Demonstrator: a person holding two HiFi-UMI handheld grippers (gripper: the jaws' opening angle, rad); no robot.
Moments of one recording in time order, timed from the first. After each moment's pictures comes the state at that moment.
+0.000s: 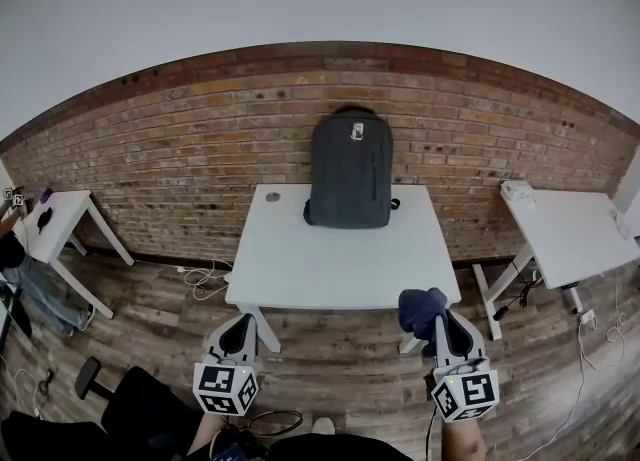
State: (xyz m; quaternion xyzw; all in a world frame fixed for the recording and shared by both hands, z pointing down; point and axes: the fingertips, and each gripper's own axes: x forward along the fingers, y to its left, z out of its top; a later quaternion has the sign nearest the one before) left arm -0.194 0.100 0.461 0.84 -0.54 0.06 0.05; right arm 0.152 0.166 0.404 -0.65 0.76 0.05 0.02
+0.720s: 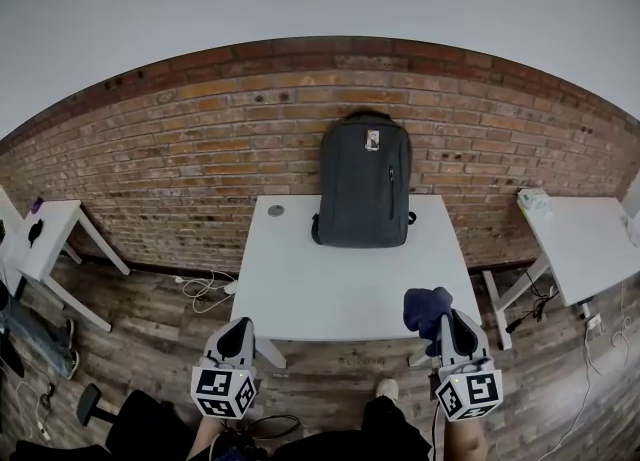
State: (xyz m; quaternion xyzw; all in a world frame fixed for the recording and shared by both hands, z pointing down) left arm -0.224 -0.016 0.484 0.84 -0.54 0.07 0.06; right arm 0.139 0.048 0.422 -0.66 0.75 0.04 0.01
